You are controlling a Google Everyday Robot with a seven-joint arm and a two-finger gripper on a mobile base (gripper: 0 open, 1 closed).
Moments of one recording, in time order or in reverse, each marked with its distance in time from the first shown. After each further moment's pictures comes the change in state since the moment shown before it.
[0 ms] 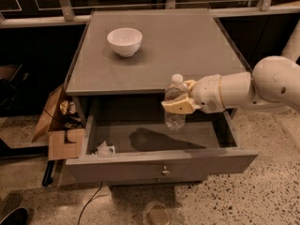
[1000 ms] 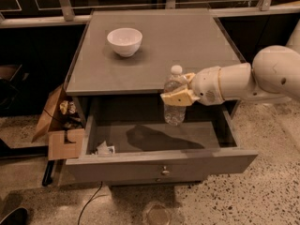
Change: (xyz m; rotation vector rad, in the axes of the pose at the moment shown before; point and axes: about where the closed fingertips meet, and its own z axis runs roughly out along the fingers) arm -0.016 -0.009 -0.003 0.021 0.014 0.059
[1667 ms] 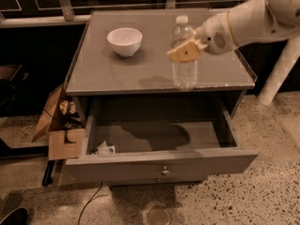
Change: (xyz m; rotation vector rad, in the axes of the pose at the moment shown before) arm -0.090 -0.049 -0.050 0.073 0.117 0.059
